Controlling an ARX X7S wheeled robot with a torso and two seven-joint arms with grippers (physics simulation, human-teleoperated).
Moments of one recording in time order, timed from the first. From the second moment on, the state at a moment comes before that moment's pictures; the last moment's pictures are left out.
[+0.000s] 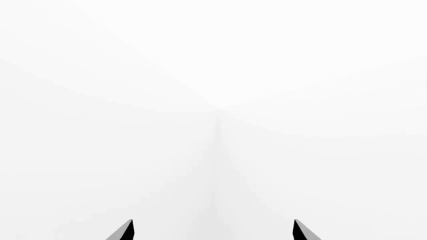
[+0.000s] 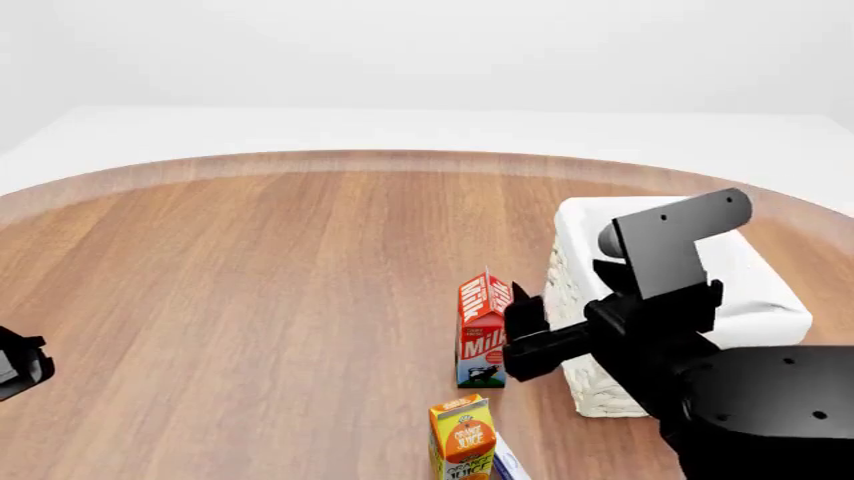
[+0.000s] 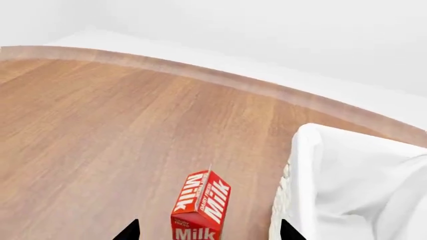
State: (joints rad) left arm 0.18 -0.27 -0.29 0.80 -0.03 0.05 -0.53; right arm 0.75 0.50 -0.04 -0.55 1.66 1.44 1.01
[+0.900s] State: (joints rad) left arm 0.19 -0.29 -0.28 0.80 -0.04 0.05 -0.55; right arm 0.62 0.54 -0.23 -0.50 1.32 1.34 0.76
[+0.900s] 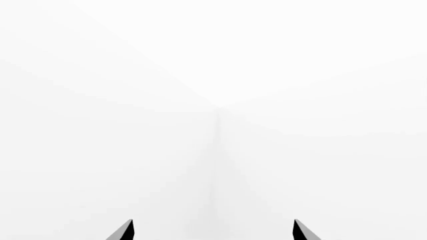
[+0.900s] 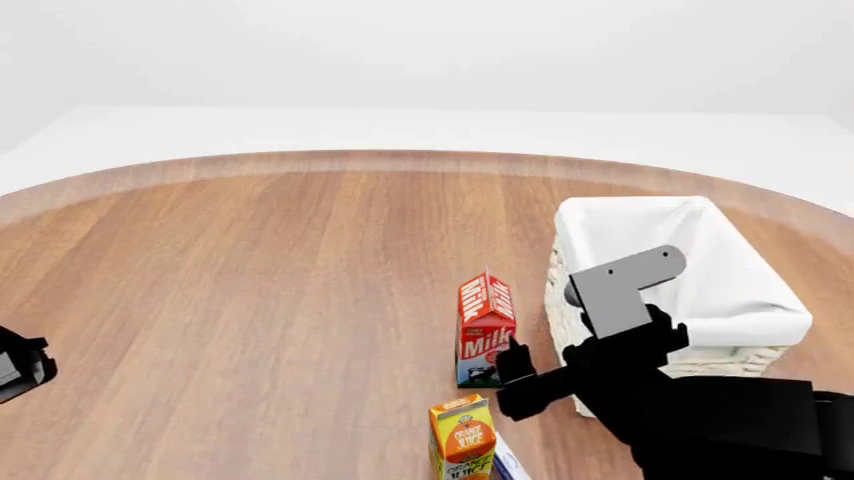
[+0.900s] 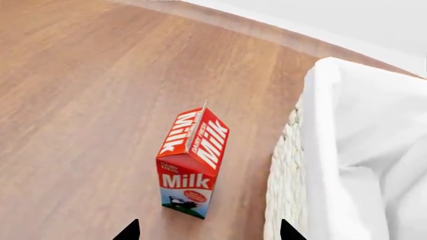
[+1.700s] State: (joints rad) left arm 0.20 -0.30 -0.28 0.79 -0.04 0.06 -0.56; right arm 0.52 0.59 -0.32 -0.45 1.18 1.23 0.67
